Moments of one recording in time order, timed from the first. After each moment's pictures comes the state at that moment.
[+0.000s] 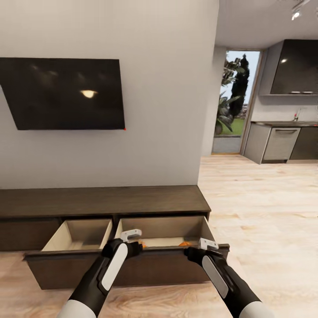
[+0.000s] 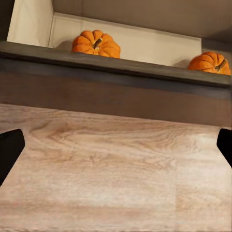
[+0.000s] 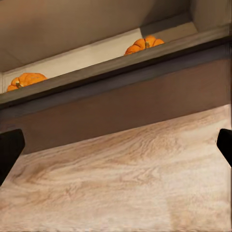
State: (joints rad) left arm -0.47 -0.14 -0.19 -1.06 0.52 0.78 0.49; right arm -0.48 0.00 0.28 -0.86 -0.61 0.48 -0.32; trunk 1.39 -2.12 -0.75
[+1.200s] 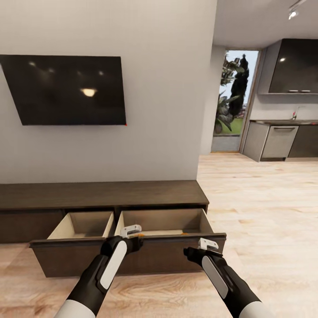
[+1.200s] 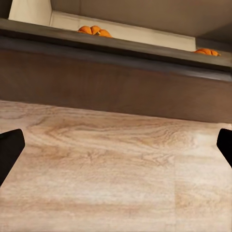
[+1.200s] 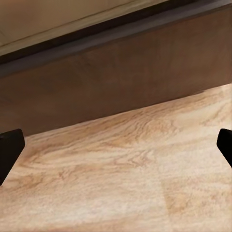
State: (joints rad) left arm -0.47 -0.13 -0.20 -1.12 0.52 0.78 0.49; right arm -0.48 0.00 0.29 -0.86 -0.60 0.48 -0.32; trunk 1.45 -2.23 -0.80
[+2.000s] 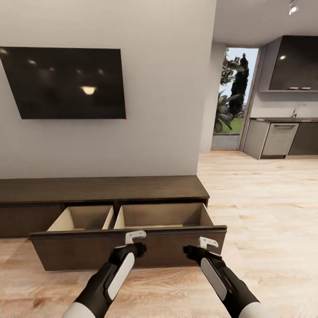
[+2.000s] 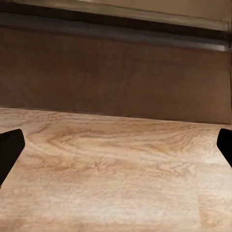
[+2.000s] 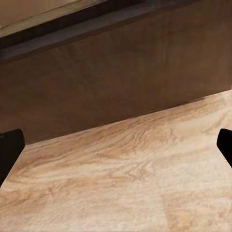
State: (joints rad) left arm -0.47 -0.13 -0.33 -0.98 0.49 0.56 0.48; right arm -0.48 0.00 0.32 -0.84 -0.60 0.38 -0.32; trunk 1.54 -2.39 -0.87
